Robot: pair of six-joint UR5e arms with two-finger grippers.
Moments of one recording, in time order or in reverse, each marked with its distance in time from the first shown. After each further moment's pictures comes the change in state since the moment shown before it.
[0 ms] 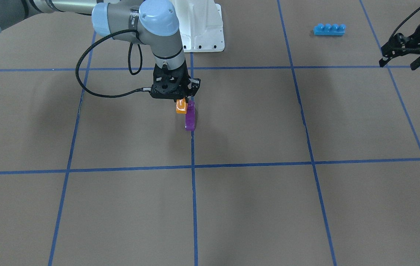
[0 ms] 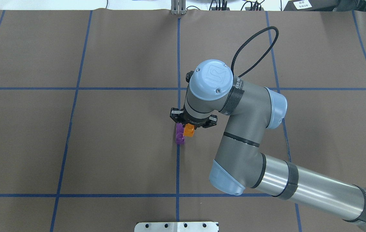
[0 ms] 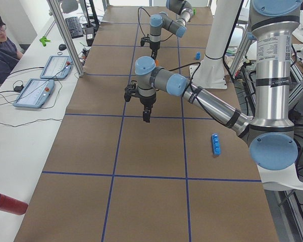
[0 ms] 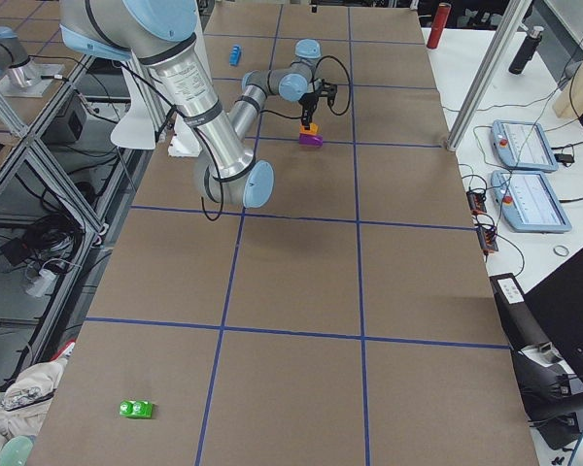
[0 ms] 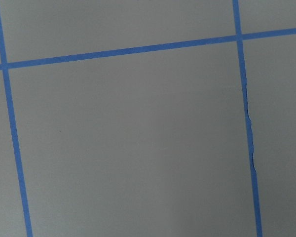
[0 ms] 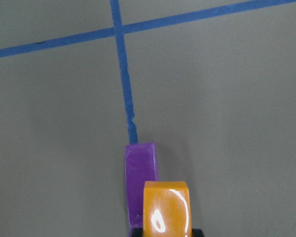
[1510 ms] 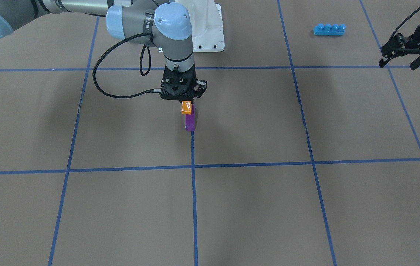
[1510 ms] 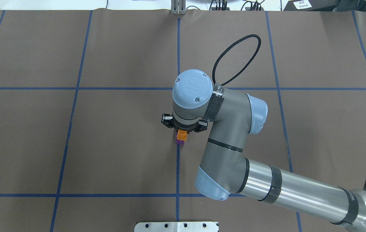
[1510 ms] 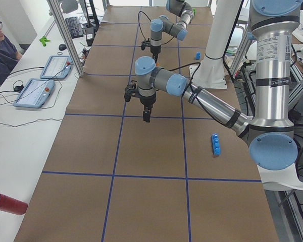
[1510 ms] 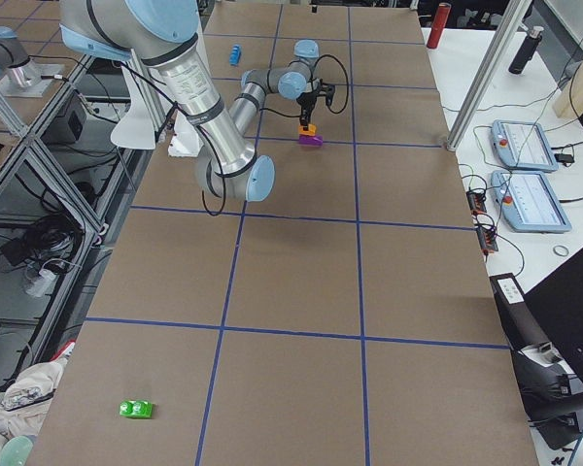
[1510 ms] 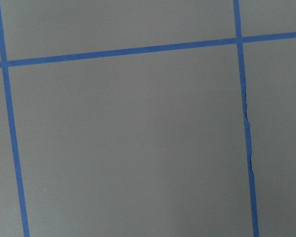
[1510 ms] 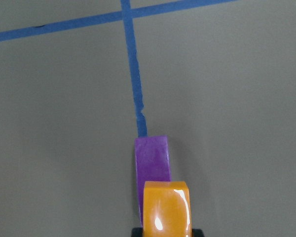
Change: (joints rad) left arm 0.001 -0.001 0.001 0.000 0.000 -0.009; right arm -0.026 0.040 -0.054 -0.019 -0.026 0.001
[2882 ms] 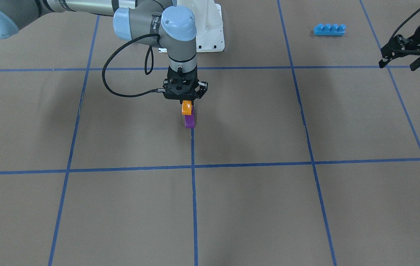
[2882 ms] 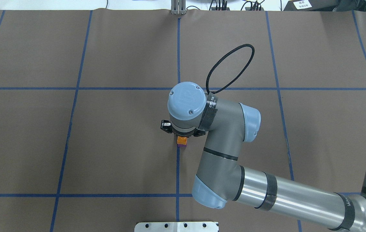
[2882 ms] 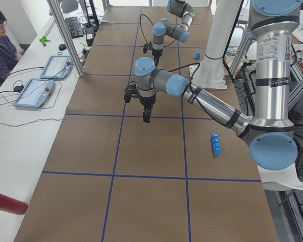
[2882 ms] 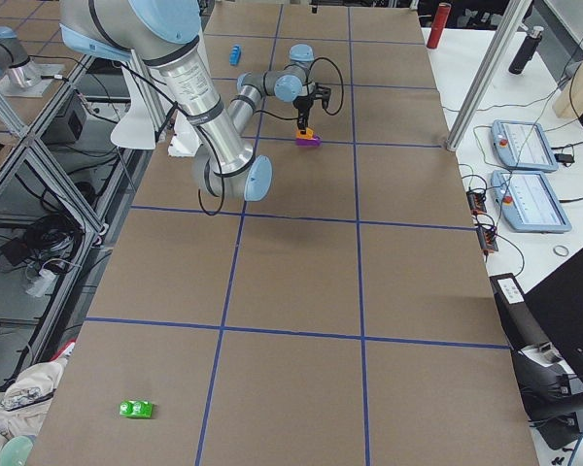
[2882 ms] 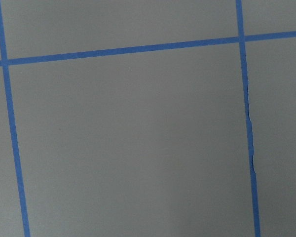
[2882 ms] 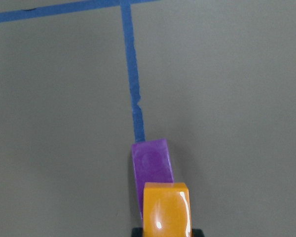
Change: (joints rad) left arm 0.002 0.000 0.007 -0.001 0.000 0.001; right arm -0.037 0.001 -0.026 0.003 -0.062 0.000
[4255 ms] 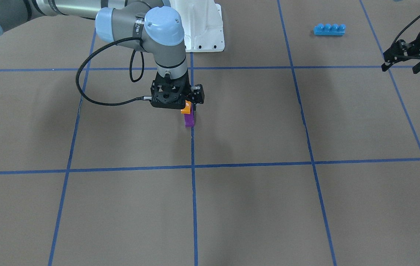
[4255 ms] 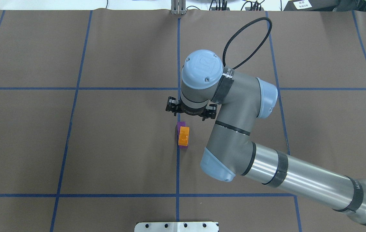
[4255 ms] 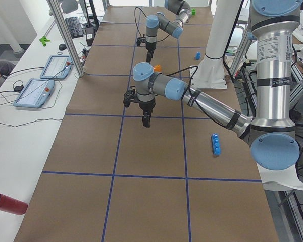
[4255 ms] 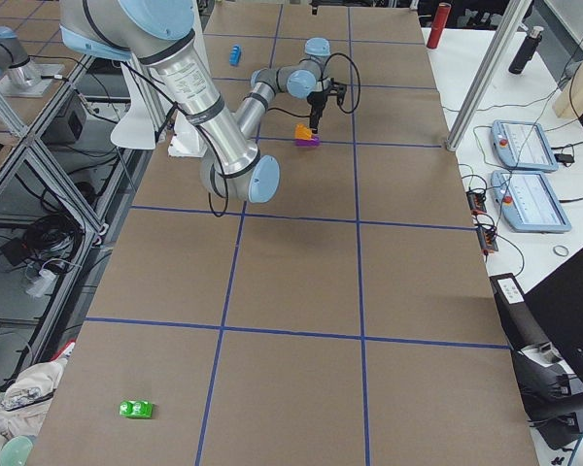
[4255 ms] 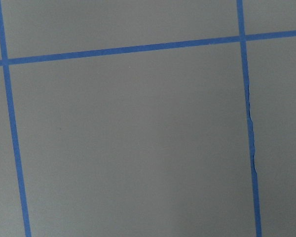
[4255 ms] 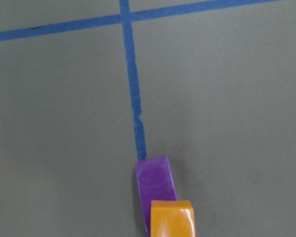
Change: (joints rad) left arm -0.008 0.015 0.060 -0.029 0.010 0.062; right arm 0.139 -0.004 0.038 -0.031 0.125 -0.066
